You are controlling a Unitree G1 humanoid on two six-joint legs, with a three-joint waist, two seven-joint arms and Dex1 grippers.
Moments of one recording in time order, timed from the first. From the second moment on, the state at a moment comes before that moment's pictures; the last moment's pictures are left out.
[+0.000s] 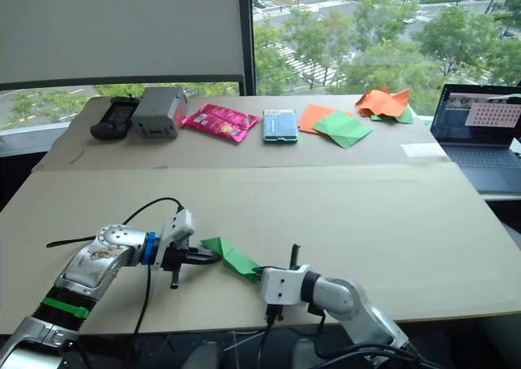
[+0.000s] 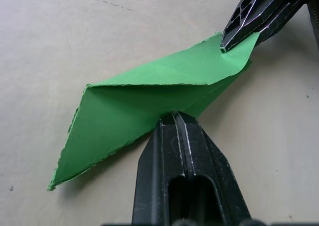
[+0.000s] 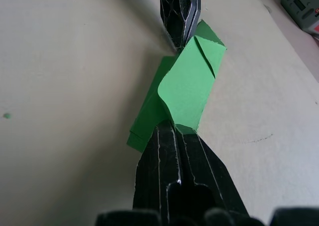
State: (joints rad) left arm -0.36 0.69 -0.20 0.06 -0.29 0.51 -1.23; right arm -0.09 -0.54 0.49 -0.20 -0.25 -0.11 0.60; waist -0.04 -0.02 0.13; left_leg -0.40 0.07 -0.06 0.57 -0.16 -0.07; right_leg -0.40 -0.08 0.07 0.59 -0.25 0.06
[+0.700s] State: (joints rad) left arm -0.44 0.61 -0.24 0.13 -0.27 0.46 -1.21; right arm -0.09 -0.54 0.47 -0.21 -0.26 -0.09 0.63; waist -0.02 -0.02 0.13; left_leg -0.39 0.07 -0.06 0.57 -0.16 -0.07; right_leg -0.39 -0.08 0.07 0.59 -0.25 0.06
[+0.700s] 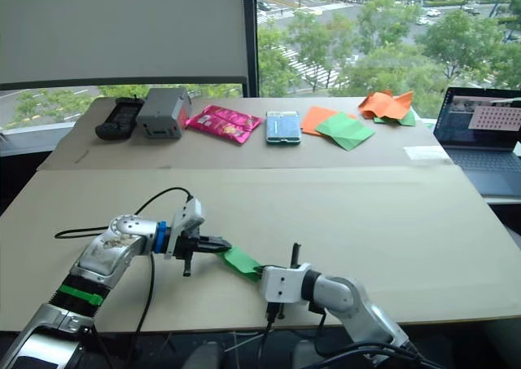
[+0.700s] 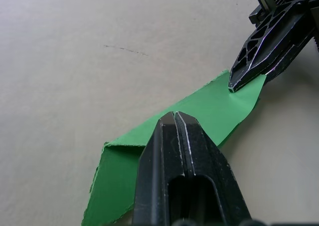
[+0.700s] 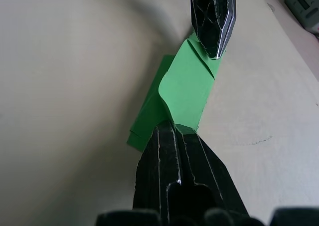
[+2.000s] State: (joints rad) left arm -0.42 0.62 -0.26 0.15 -0.19 0.37 -1.22; right arm -0.27 -0.32 0.44 -0.29 -0.02 0.55 0.66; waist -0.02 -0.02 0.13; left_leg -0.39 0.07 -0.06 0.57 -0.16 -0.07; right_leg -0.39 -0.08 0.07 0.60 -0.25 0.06
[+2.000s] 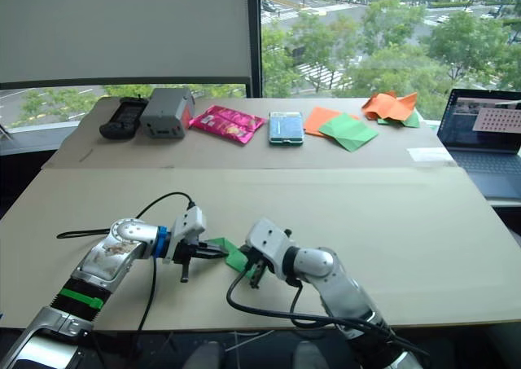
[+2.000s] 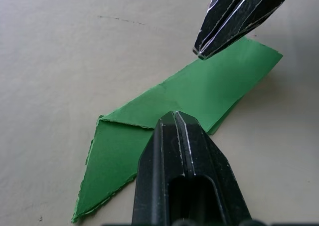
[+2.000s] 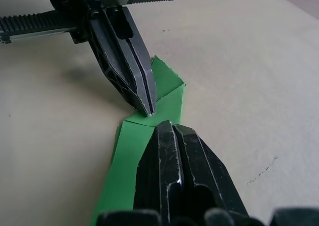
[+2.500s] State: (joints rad) left arm -0.42 0.60 -0.28 0.15 -0.16 0.33 -1.21; right arm -0.29 -0.31 0.46 -0.24 -0.03 0.62 0.63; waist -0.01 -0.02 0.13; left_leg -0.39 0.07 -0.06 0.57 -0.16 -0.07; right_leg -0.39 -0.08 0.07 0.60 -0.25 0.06
